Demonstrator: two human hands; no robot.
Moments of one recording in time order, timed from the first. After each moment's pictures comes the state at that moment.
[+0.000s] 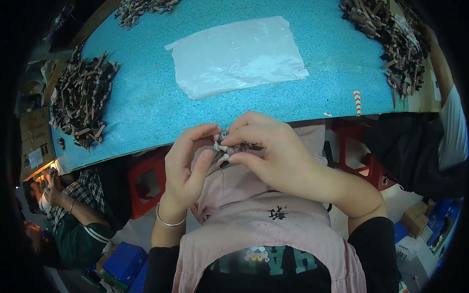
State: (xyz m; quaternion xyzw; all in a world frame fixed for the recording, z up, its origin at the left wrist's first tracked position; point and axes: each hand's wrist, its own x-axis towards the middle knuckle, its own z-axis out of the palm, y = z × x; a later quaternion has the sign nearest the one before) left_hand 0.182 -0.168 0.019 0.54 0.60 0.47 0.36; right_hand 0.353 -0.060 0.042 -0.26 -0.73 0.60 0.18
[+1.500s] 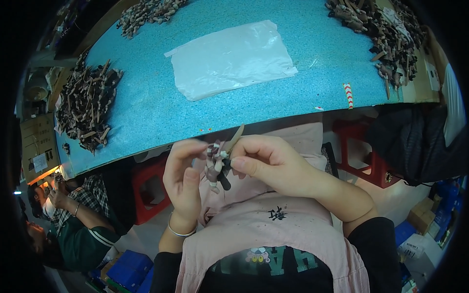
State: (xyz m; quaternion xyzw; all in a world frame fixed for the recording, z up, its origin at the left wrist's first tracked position) left_hand 0.197 -0.195 0.029 0.45 0.57 0.57 0.39; right_hand 0.375 -0.081 0.039 -0.23 -0.48 0.84 0.12
